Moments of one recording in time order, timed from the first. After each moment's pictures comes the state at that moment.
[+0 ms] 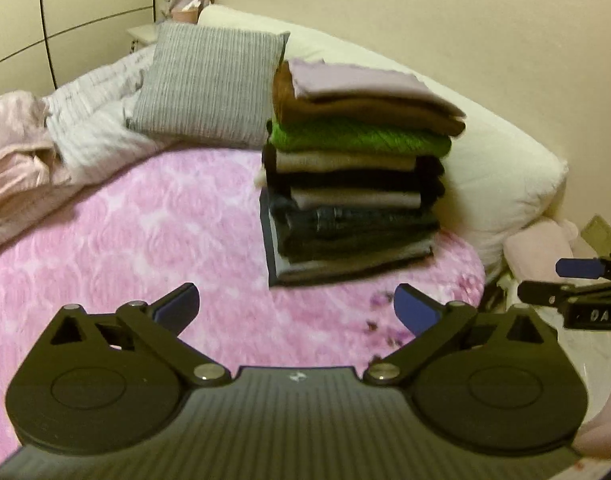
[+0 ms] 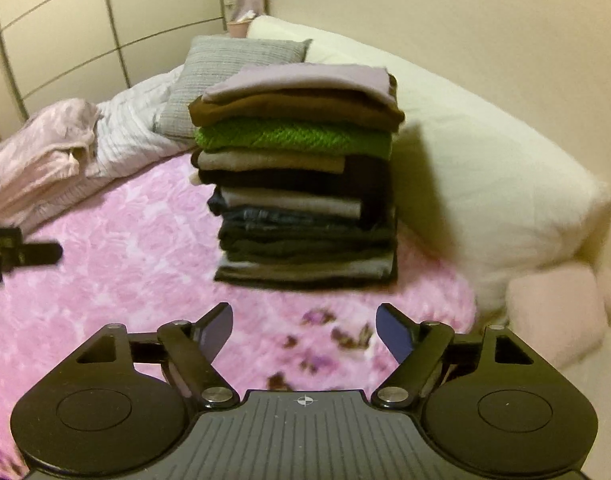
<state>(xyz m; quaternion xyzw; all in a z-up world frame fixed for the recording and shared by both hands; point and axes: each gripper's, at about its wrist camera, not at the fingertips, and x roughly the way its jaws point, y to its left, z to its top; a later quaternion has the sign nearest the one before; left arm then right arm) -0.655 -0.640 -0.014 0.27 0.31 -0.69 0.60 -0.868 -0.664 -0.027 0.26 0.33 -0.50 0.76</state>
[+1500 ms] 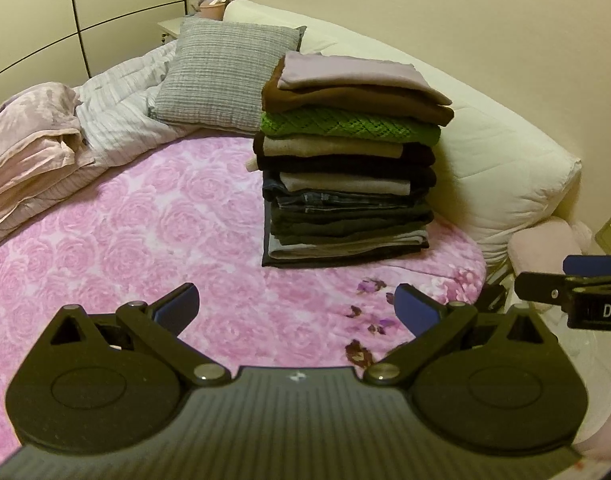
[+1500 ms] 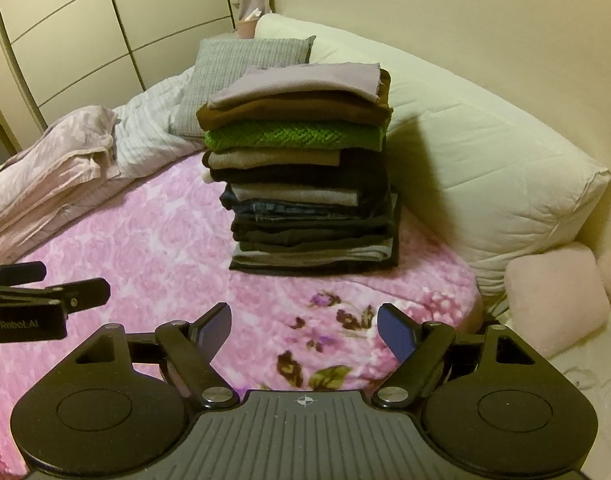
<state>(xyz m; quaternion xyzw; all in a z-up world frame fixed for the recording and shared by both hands) -0.734 -0.610 0.005 0.28 0.31 -0.64 0.64 -0.909 -0.652 0.006 0.29 0.33 -0.47 0.77</state>
